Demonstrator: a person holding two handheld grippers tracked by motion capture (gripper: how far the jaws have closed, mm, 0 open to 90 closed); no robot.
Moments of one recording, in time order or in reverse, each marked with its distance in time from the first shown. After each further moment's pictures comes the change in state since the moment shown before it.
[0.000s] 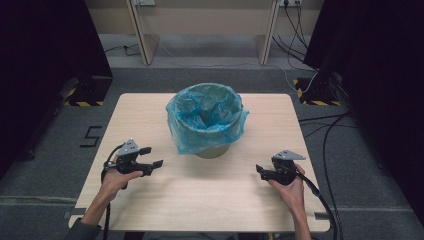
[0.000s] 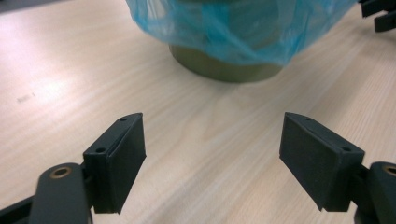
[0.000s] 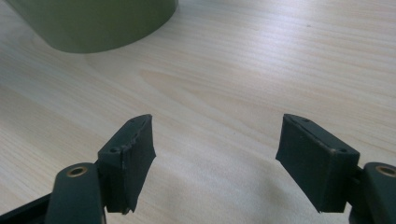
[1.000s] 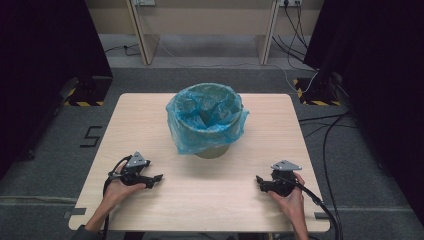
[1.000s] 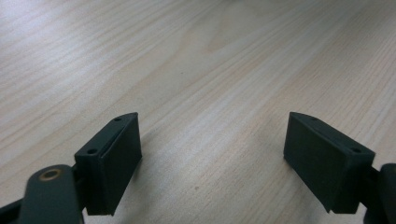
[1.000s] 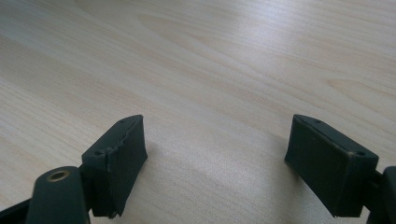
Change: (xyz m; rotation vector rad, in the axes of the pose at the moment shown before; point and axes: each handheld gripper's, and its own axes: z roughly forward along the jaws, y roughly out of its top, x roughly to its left) left arm -0.008 -0.035 0.013 0.182 0.059 0.043; right arm 0.012 -0.027 -0.003 0.065 -0.059 -0.053
